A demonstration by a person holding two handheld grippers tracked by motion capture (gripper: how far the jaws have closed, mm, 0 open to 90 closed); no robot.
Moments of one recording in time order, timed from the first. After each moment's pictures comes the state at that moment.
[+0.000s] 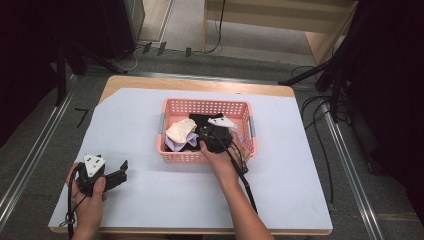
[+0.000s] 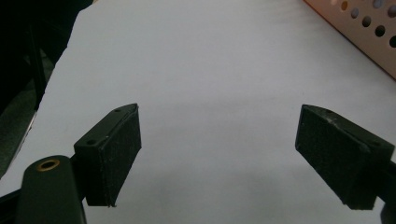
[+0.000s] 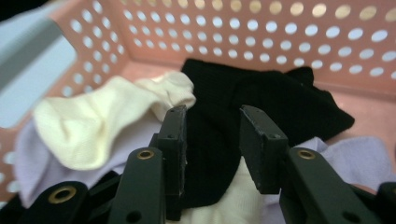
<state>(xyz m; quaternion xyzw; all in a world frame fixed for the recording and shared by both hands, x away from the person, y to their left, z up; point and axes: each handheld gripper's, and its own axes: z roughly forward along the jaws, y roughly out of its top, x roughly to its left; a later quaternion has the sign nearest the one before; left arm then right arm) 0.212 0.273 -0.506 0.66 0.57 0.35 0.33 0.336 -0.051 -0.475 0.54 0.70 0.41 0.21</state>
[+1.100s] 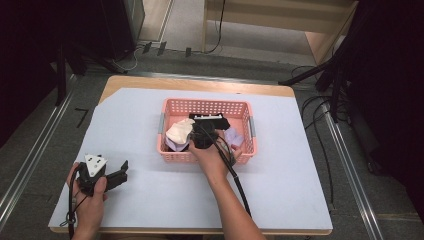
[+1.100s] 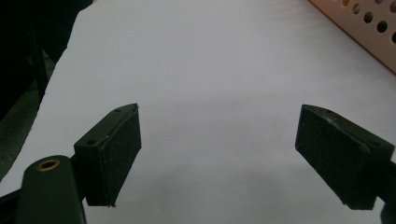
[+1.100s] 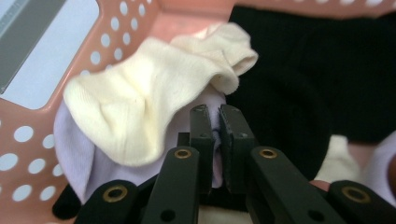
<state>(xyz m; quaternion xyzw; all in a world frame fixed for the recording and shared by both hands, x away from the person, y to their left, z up) 0.213 0.271 -0.506 0.67 0.57 0.35 0.33 0.350 -0.017 -0.477 0.56 0.74 0.35 0.11</state>
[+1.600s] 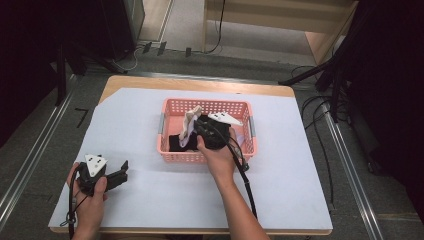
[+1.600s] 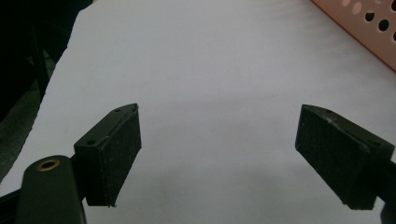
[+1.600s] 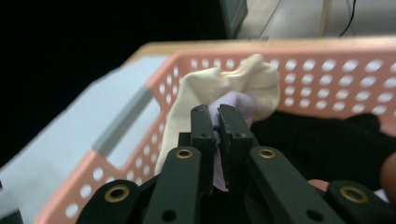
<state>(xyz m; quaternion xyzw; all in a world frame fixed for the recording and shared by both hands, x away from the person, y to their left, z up) 0.213 0.270 -0.506 0.67 0.57 0.35 0.32 0.328 -0.051 -0.445 0.51 0.67 0.53 0.14</state>
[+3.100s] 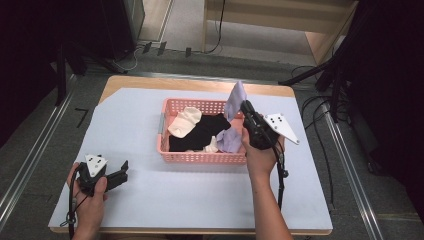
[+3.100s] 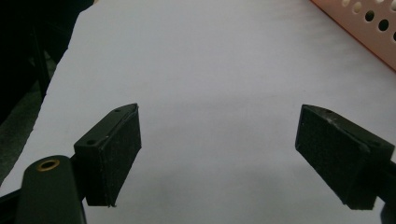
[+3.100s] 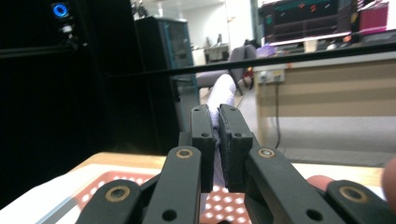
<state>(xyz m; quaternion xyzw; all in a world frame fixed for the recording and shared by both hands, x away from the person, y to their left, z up) 0.212 0.270 -0.506 0.67 0.57 0.35 0.32 0.311 -0.159 -0.413 0.45 0.53 0.63 0.33</state>
